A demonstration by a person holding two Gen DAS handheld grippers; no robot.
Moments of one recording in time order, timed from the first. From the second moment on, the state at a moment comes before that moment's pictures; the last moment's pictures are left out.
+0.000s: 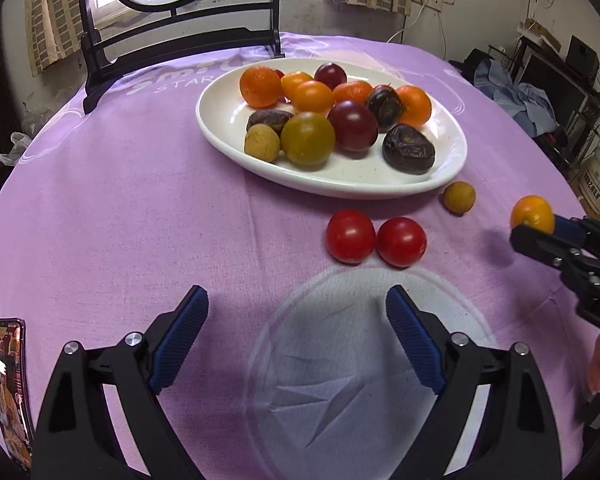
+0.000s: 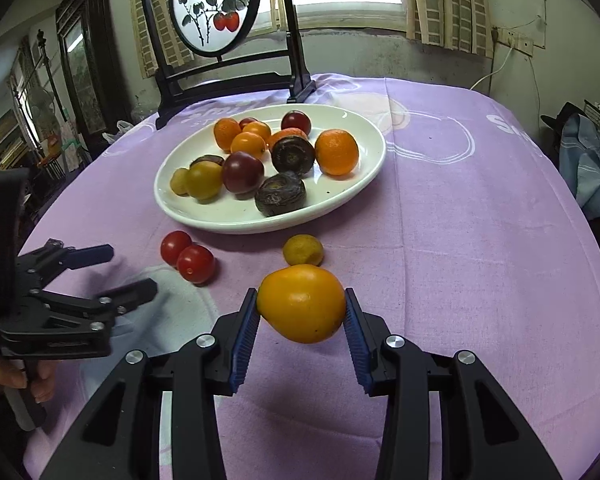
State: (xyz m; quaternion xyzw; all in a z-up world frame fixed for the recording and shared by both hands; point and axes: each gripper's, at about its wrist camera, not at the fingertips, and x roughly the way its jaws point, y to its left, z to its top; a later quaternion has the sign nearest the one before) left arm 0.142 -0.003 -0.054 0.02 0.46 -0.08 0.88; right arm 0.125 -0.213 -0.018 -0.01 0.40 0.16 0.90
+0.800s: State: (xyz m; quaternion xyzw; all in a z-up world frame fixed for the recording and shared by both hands) left arm 0.145 -0.021 -0.032 0.03 0.44 -0.12 0.89; right arm 0.116 -0.210 0.000 0.00 0.38 0.18 0.91
